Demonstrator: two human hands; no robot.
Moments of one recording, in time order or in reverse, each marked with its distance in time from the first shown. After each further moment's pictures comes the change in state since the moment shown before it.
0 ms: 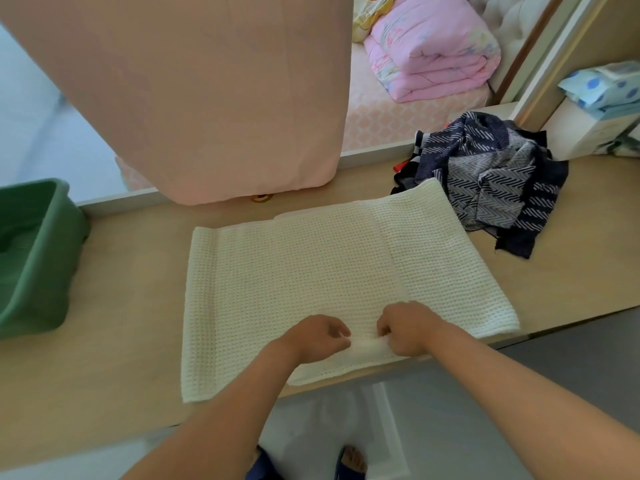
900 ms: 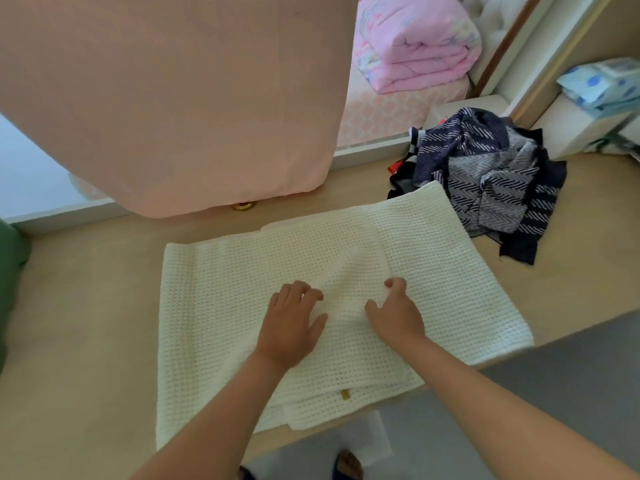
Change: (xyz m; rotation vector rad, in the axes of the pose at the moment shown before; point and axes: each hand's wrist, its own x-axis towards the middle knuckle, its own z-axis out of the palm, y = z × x) left_hand 0.053 -0.052 -0.043 0.391 0.725 0.408; right_hand 0.066 -0.032 -0.007 0.808 0.473 0.626
